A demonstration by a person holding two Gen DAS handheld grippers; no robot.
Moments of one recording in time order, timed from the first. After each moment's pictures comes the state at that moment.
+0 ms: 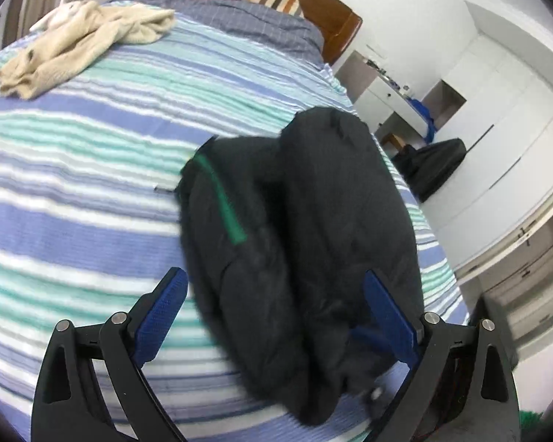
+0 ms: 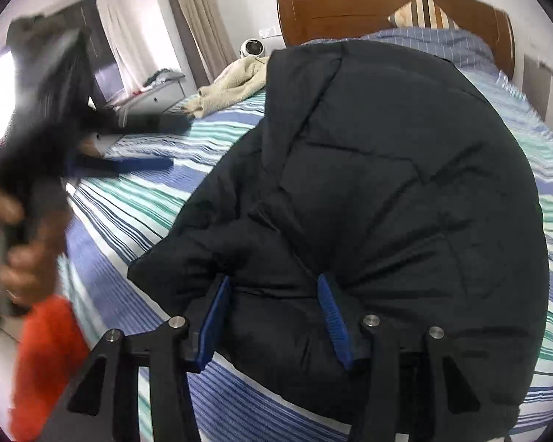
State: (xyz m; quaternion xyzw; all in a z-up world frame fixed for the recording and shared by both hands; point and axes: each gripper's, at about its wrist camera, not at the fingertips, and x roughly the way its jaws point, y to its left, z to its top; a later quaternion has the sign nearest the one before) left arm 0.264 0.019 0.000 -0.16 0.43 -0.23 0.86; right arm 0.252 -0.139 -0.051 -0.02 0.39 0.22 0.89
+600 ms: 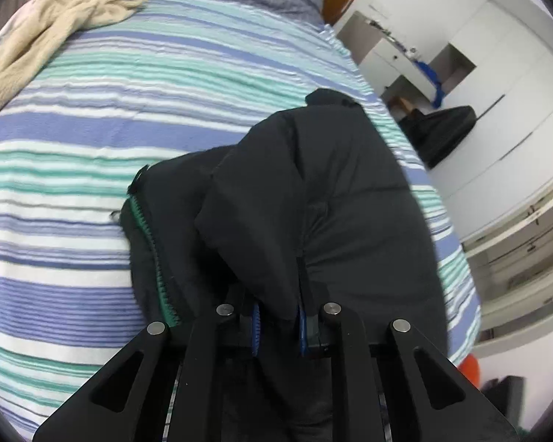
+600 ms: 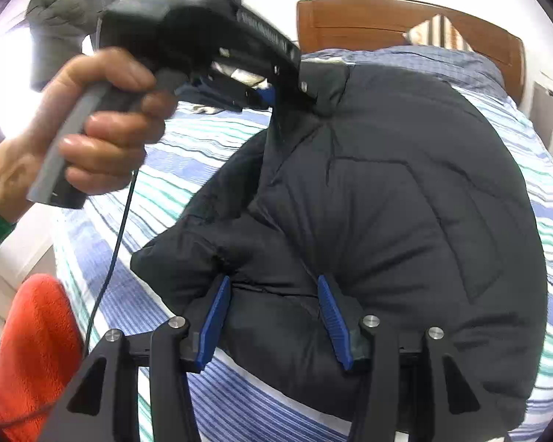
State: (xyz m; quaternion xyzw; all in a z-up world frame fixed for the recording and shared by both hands) left arm 0.328 -0.013 -0.018 -0.13 0.50 -0.24 0.82; right arm 0.235 -0.137 -0.045 -0.05 0.38 0.26 0.89
